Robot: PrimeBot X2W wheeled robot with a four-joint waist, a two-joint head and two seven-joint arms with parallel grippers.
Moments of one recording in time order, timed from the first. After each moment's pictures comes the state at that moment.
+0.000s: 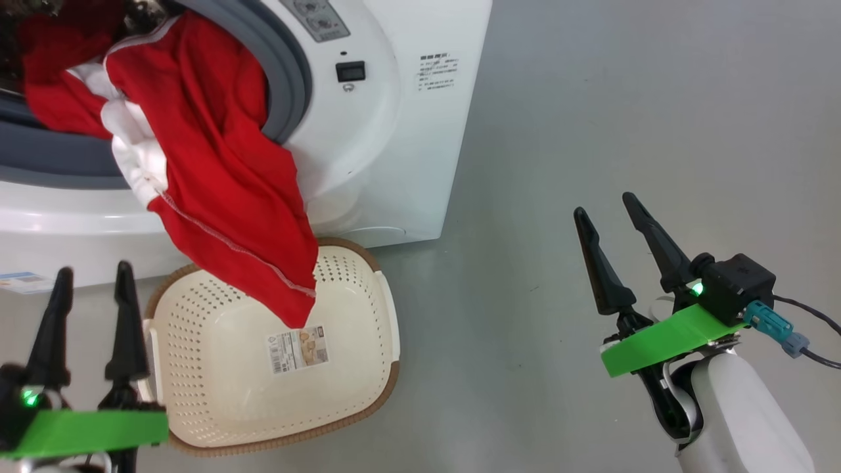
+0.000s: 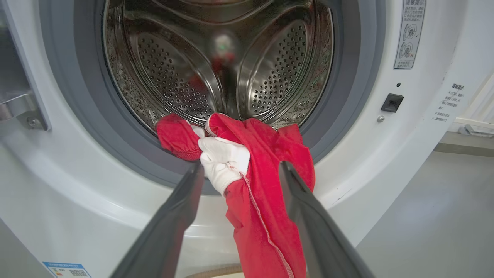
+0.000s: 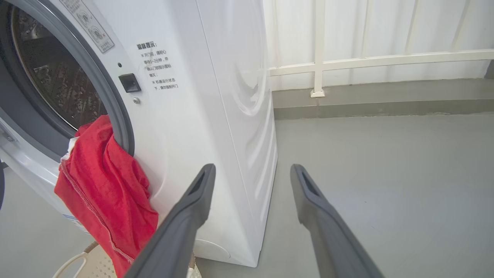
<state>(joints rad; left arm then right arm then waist) -0.15 0.15 0.06 0.07 -0.36 -0.13 -0.26 -0.35 -0.13 0.15 0.21 0.29 0.13 -0.26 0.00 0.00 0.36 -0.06</state>
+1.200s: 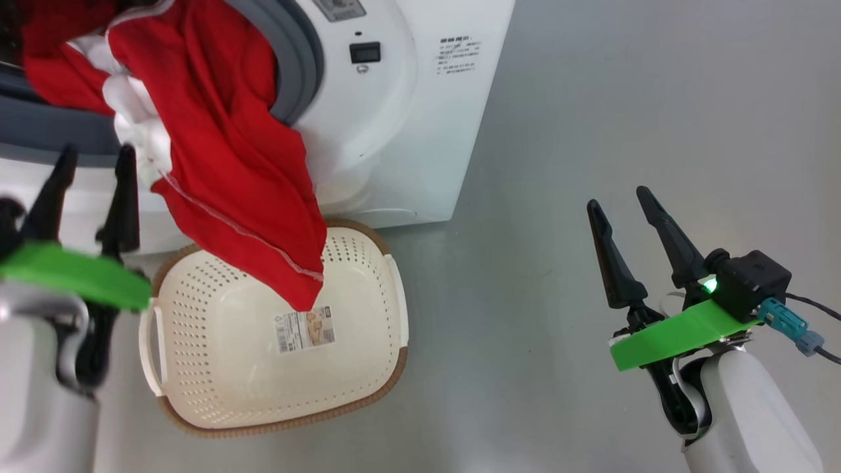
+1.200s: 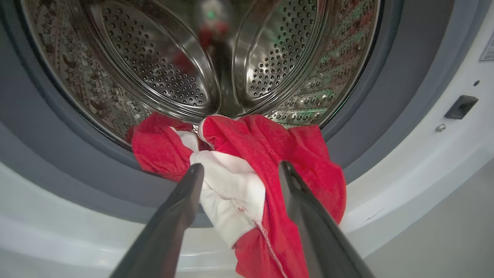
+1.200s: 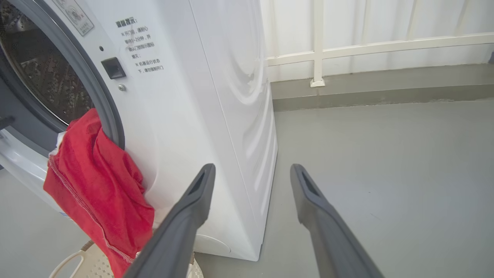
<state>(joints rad) -0.53 0.27 -0.09 0.34 -0.47 -0.13 -0.09 -0.35 -0.13 0.12 0.20 0.30 0.13 -0.26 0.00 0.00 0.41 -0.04</state>
